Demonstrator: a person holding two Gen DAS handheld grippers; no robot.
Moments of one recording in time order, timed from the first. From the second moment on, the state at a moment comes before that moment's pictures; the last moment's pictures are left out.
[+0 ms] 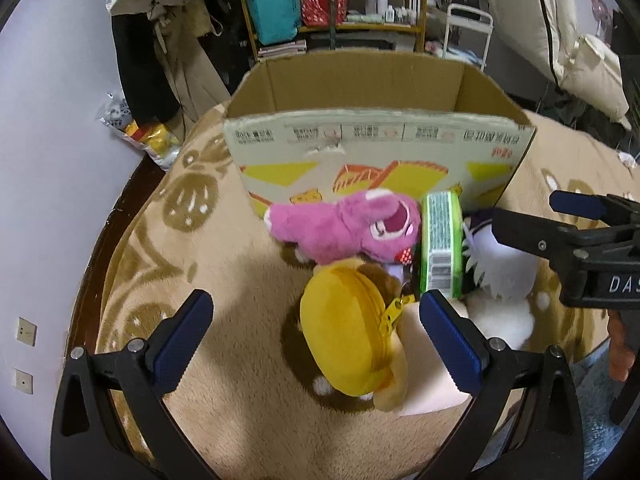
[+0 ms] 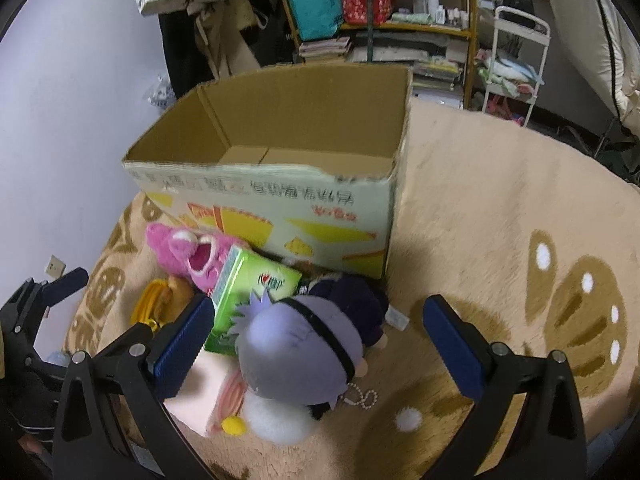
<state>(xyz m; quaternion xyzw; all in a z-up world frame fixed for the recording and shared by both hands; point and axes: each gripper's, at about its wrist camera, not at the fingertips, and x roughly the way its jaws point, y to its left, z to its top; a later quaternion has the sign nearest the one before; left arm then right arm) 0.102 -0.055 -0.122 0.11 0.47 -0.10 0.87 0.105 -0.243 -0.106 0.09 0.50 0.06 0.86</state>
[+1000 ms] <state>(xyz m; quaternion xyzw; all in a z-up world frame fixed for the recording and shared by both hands) 0.113 -0.048 -0.148 0.13 0.52 -0.08 0.84 0.118 -0.245 -0.148 0.08 0.55 0.07 0.83</state>
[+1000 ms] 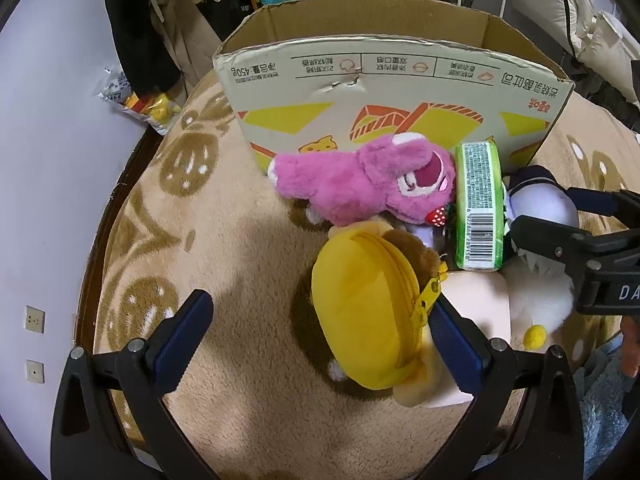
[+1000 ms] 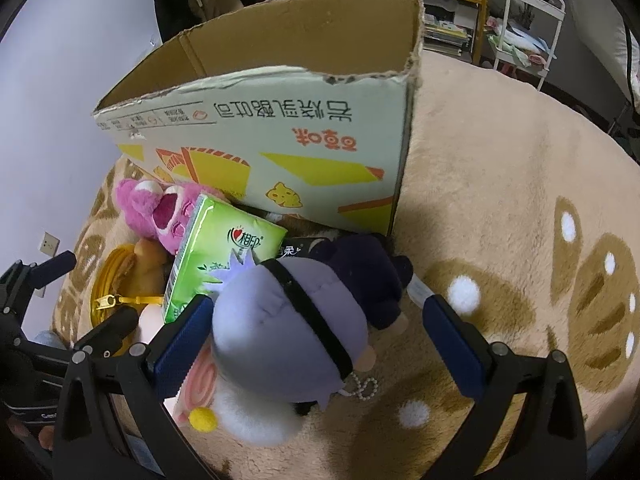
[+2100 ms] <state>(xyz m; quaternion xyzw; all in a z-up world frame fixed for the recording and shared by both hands) 0.103 -0.043 -0.141 0.04 0.52 -0.13 0.84 0.115 -0.237 -0.150 0.06 0.56 0.07 0.82</state>
